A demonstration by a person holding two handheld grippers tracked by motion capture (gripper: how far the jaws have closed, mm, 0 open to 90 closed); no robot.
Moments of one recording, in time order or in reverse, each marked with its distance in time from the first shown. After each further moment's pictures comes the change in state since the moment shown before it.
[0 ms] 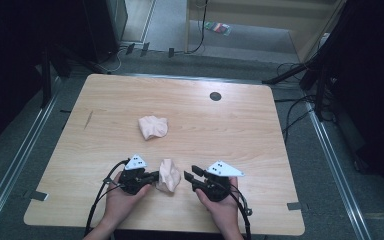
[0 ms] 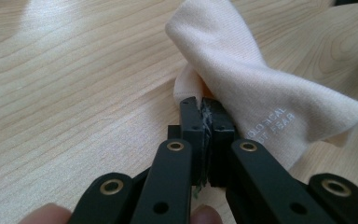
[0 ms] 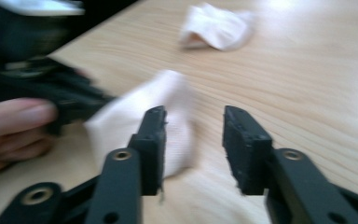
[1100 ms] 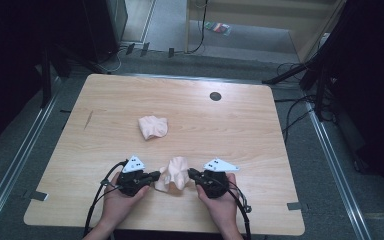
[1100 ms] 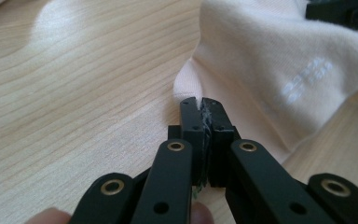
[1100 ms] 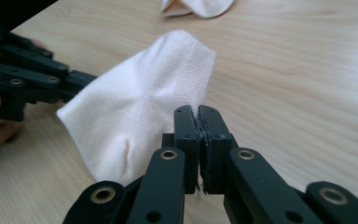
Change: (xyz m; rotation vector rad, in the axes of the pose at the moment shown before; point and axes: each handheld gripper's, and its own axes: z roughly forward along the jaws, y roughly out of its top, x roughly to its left) left arm -0.001 -0.001 -0.013 -0.044 0.009 0.026; right arm -0.001 0.006 0.003 0.110 -0.065 -0.017
